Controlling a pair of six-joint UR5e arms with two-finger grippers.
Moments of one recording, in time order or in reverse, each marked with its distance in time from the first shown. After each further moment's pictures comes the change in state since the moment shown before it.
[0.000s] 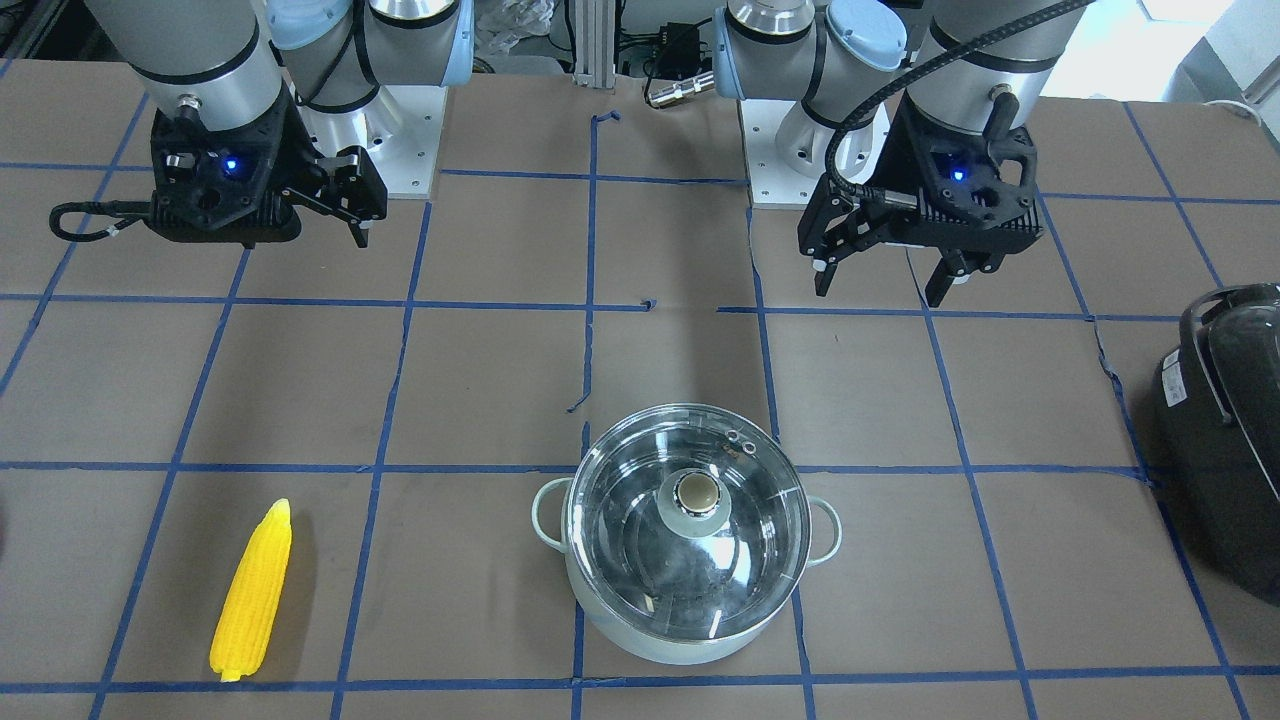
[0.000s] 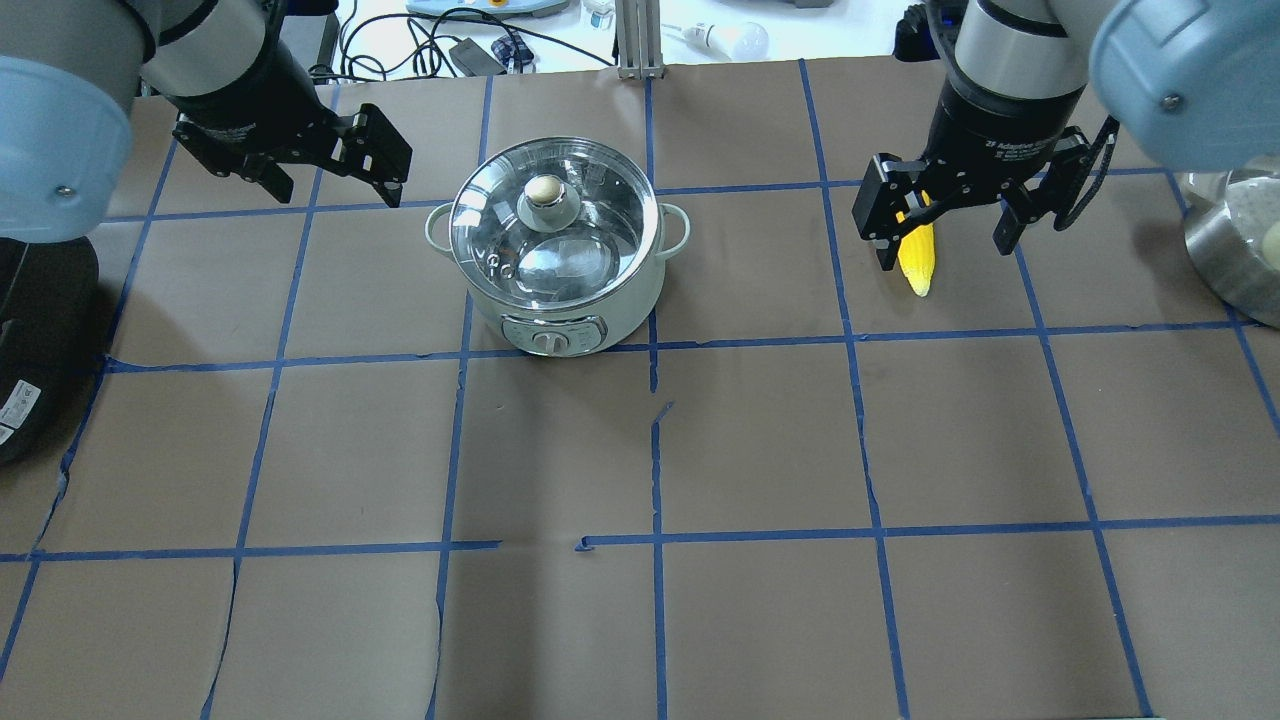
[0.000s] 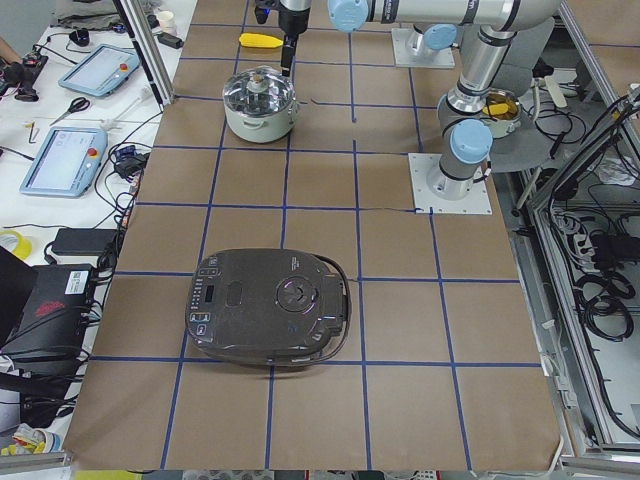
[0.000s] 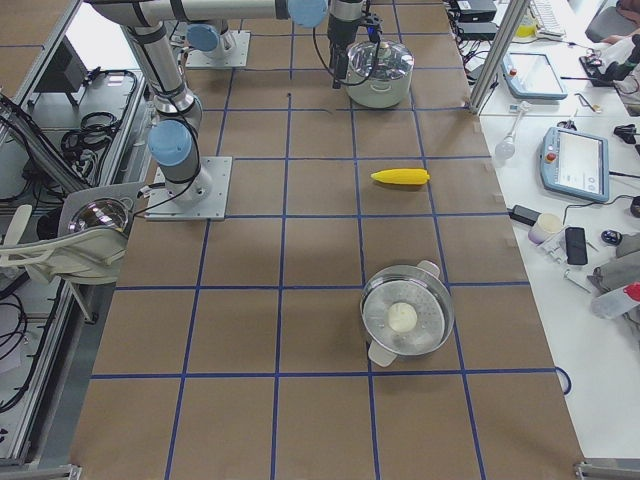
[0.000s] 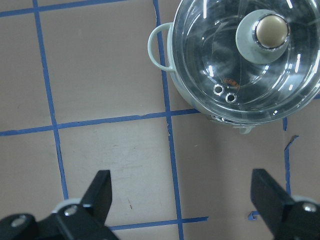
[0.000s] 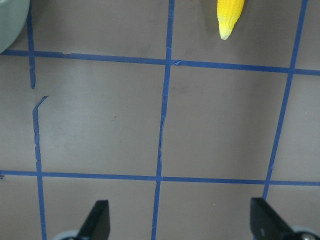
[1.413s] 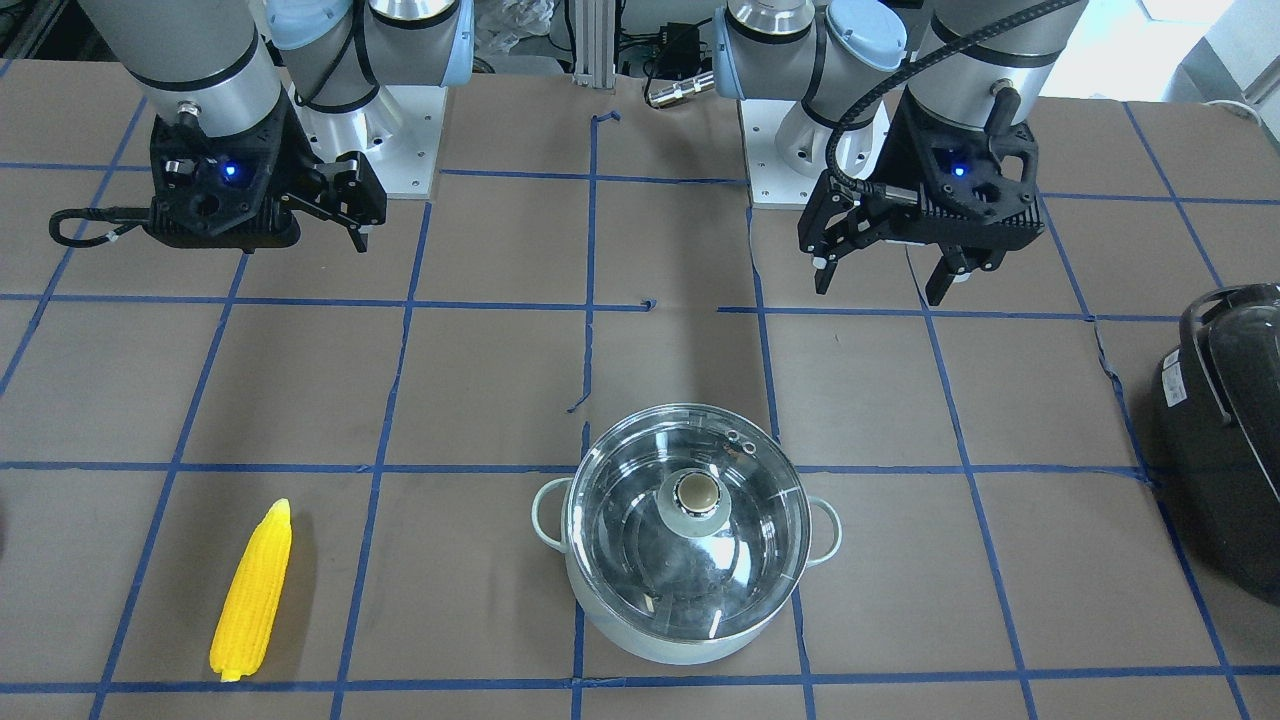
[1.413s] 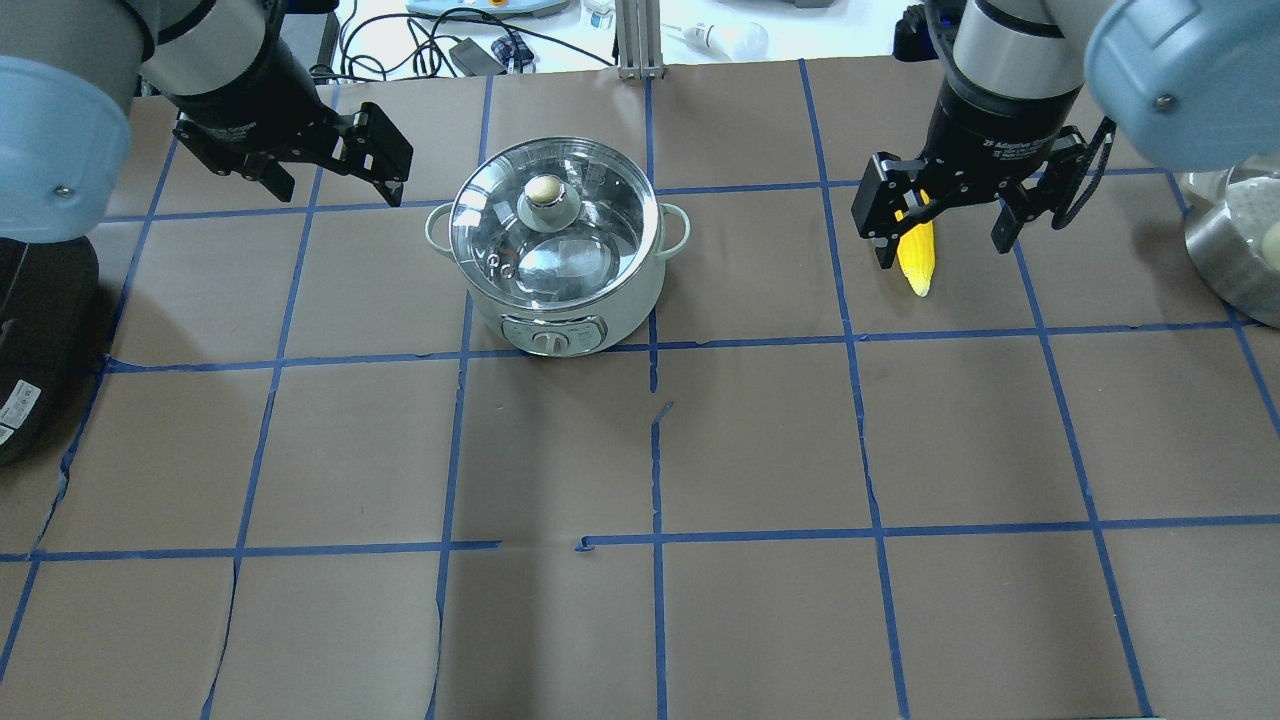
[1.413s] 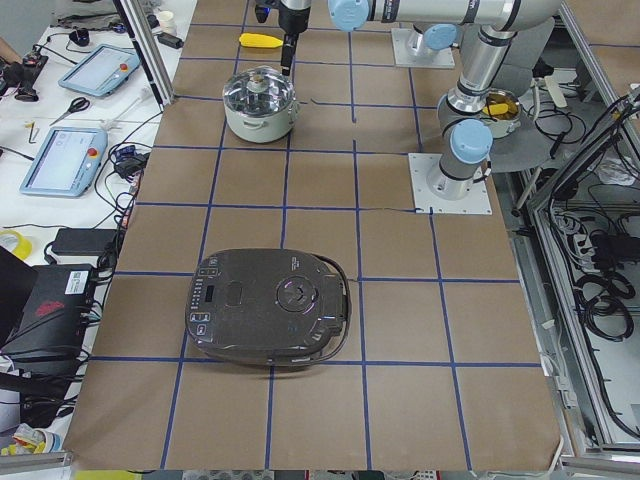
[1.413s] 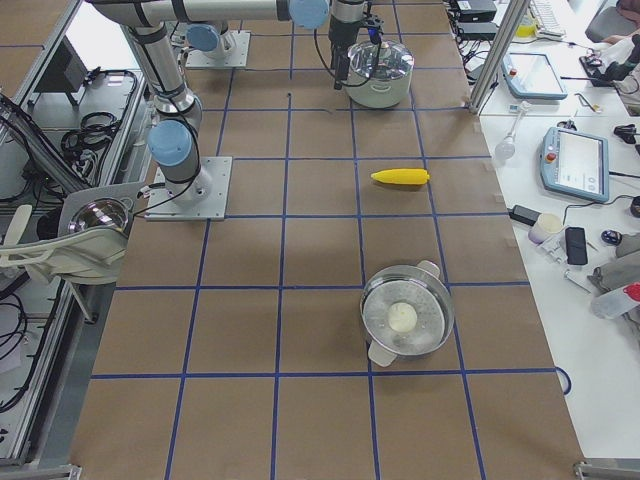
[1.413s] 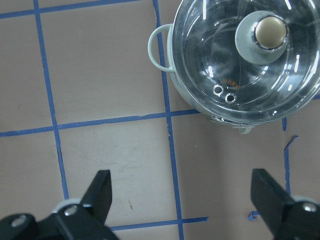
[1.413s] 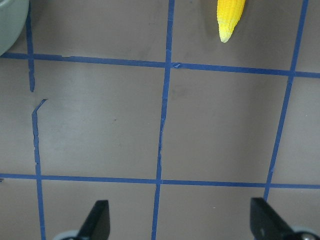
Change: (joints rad) left arm -0.004 0.002 0.001 0.000 -0.002 0.002; right arm -0.003 0.008 0.002 -0.013 0.001 -0.002
